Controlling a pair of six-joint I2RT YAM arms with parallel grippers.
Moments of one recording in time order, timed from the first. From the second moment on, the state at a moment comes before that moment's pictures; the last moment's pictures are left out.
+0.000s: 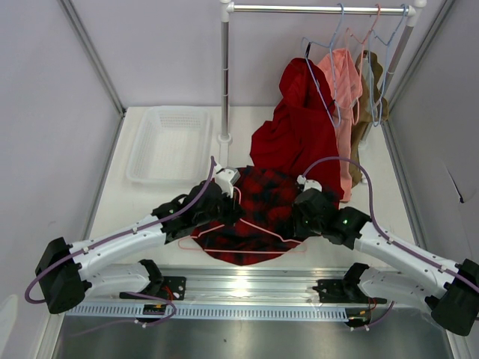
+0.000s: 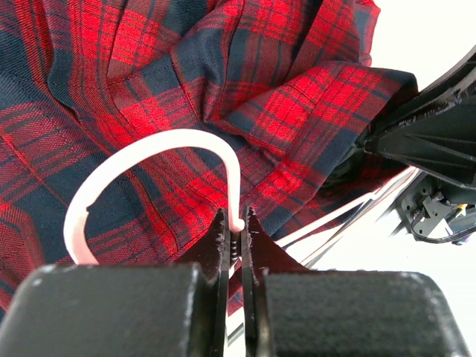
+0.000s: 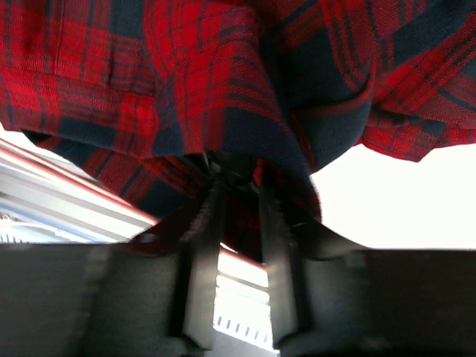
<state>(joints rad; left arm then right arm) -0.92 1.09 0.74 -0.21 -0.02 -0.50 0.86 0.98 0.75 -0.69 0.17 0.66</state>
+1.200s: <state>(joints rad) -0.86 0.99 0.78 -0.31 -0.17 -0.51 0.86 0.88 0.73 -0.71 0.32 0.71</state>
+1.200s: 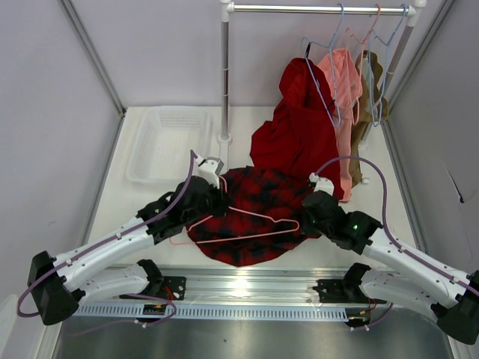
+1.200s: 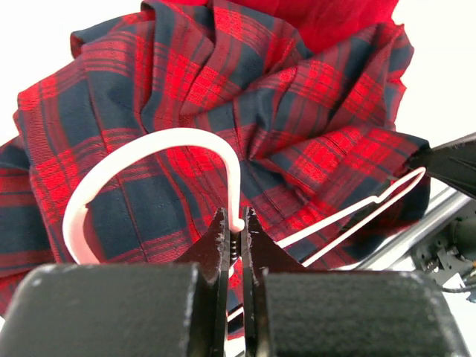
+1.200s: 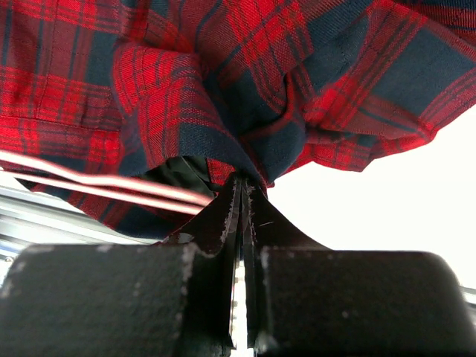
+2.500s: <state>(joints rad) -0.85 1.01 0.78 -0.29 -0.18 -0.52 0.86 0.91 0.78 -0.73 0.31 0.70</state>
